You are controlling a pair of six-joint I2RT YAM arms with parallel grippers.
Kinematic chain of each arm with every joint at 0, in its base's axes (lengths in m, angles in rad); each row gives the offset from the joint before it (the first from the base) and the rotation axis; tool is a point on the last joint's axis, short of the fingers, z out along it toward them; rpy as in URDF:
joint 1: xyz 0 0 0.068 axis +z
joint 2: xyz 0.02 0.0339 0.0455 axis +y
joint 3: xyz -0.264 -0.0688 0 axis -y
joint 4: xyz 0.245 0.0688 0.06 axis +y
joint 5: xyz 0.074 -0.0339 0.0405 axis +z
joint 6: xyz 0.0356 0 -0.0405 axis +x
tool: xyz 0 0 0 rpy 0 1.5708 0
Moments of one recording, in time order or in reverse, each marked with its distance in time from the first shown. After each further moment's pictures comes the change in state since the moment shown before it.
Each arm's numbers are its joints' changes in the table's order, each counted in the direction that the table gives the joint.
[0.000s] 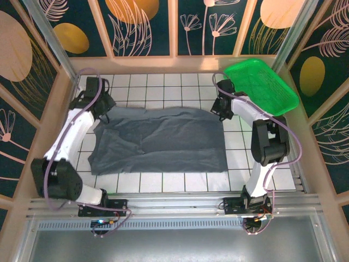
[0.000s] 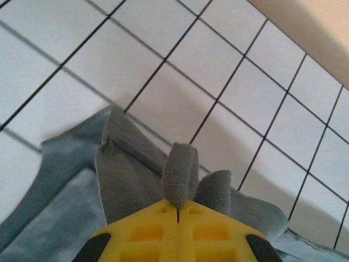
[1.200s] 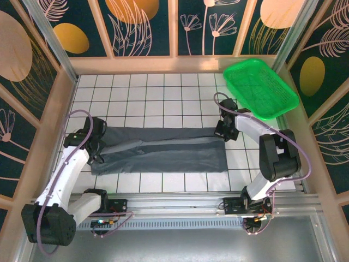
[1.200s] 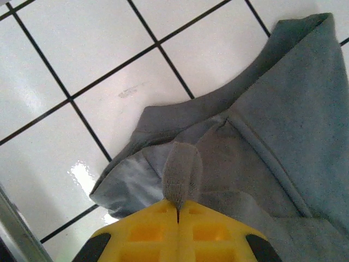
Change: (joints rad) left arm 0.000 -0.375 -0.420 0.349 0.188 -0.331; right arm 0.028 -0.206 -0.322 0.073 0.042 -0.032
